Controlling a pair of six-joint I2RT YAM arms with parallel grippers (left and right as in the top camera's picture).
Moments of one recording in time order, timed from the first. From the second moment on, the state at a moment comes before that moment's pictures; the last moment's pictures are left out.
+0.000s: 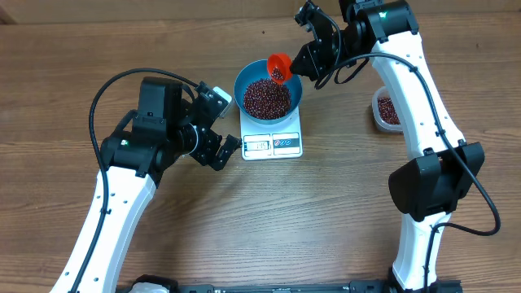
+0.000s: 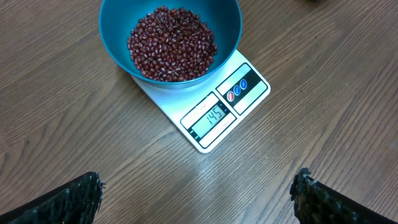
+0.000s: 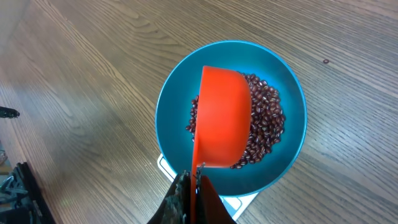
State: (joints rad) left arm -0.21 1.32 1.18 -0.80 0.36 0.35; right arm 0.25 2.15 2.25 -1.26 -0.59 -0.24
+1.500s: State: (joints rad) left arm -0.21 1.32 1.18 -0.80 0.36 0.35; right arm 0.41 2.15 2.25 -1.21 -0.20 -0.25
